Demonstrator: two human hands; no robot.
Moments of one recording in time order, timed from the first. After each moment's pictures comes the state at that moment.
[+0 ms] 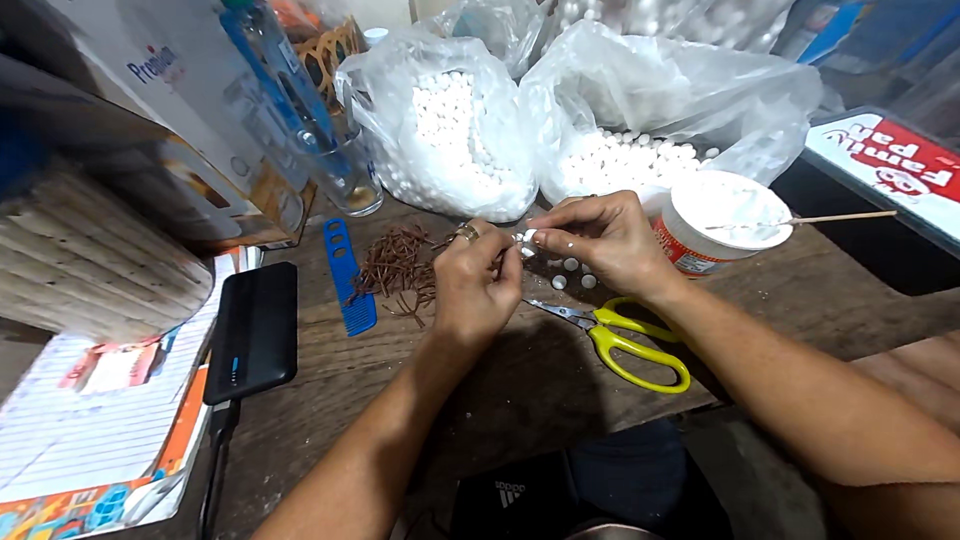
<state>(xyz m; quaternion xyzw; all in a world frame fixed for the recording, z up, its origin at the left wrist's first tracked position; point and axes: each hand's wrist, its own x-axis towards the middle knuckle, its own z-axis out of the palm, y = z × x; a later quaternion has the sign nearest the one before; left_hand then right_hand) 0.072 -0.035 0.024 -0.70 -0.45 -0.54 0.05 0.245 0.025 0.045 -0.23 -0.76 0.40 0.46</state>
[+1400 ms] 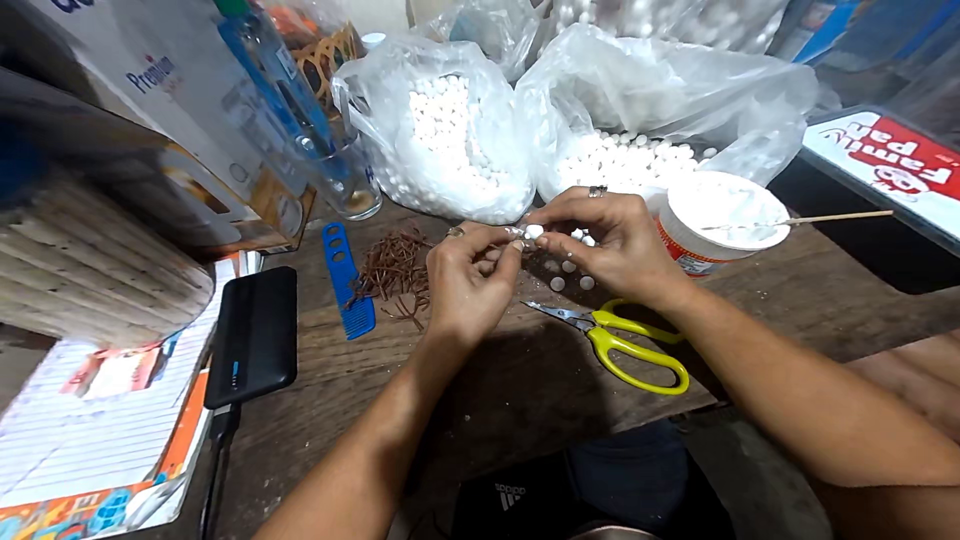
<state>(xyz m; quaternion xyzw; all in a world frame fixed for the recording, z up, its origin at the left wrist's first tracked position) 0.071 -0.041 0.038 -0.65 -0.50 -0.55 -0.16 0.251 0.027 0.049 -0.20 -0.84 0.24 0.45</state>
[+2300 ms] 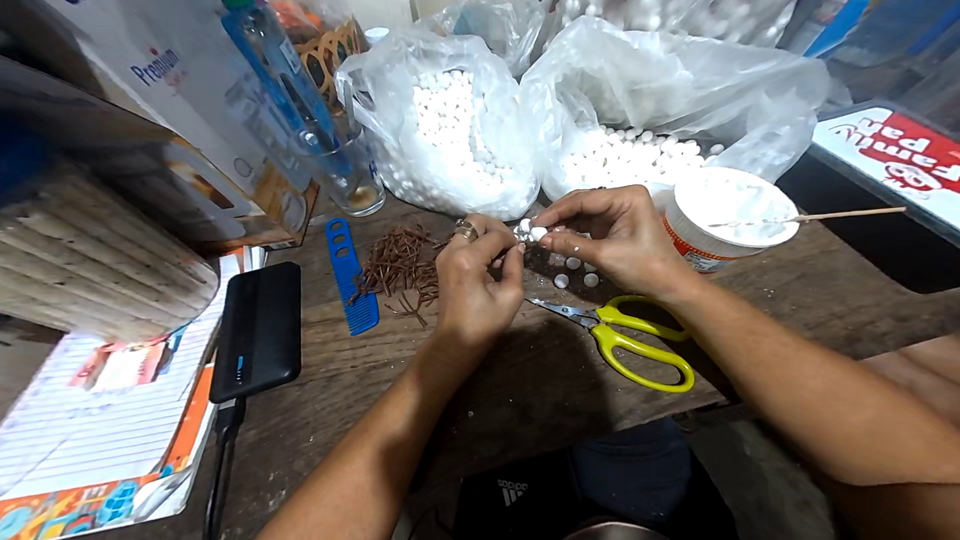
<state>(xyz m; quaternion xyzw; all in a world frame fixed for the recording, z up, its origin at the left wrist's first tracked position) 0.072 -0.039 0.028 -0.70 -0.47 -0.54 -0.01 0.249 0.032 0.046 -0.20 -0.79 0.36 0.46</state>
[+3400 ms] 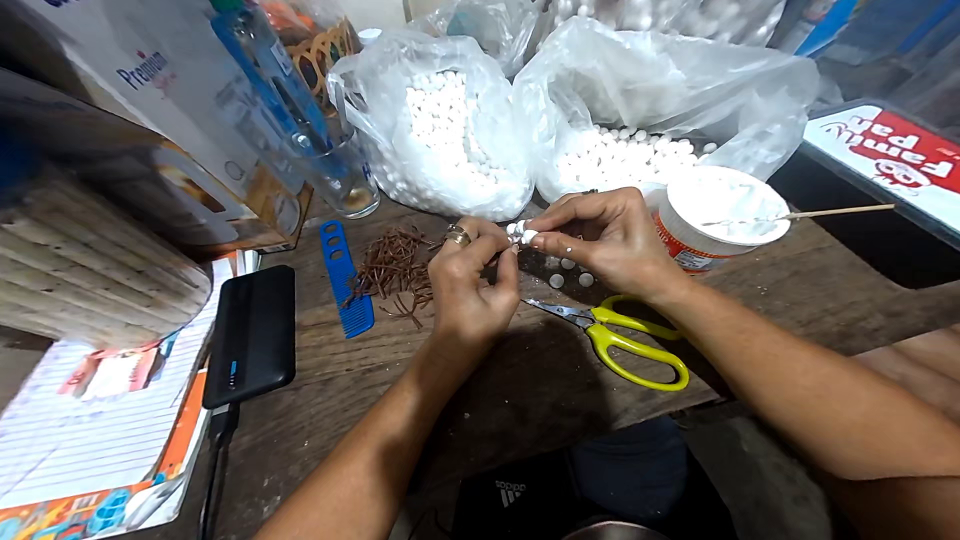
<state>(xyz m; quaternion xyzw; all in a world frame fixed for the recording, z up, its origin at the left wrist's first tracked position) 0.073 -0.038 0.023 -0.69 -0.45 -0.56 0.01 0.248 0.025 0.047 -0.20 -0.79 0.35 0.47</state>
